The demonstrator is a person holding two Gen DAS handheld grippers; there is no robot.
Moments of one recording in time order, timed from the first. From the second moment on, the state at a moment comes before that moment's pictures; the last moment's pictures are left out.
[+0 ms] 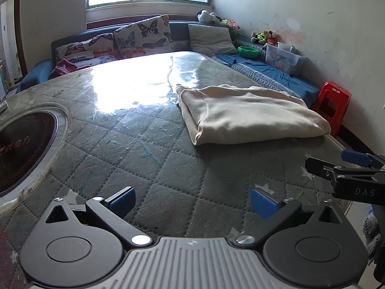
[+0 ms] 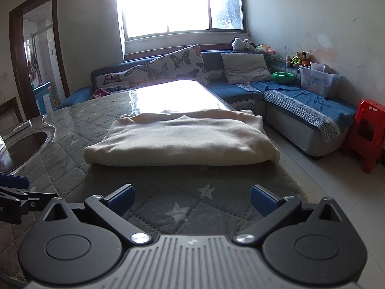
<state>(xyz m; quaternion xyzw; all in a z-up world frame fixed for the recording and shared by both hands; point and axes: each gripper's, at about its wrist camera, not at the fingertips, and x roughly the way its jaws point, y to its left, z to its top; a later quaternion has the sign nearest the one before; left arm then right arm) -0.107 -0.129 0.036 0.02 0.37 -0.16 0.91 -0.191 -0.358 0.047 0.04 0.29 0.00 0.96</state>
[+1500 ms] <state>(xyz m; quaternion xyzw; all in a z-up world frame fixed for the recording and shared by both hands) -0.089 -0.133 0.035 0.03 0.39 -0.15 0.91 -0.171 -0.350 0.045 0.04 0.30 0.01 0.95</state>
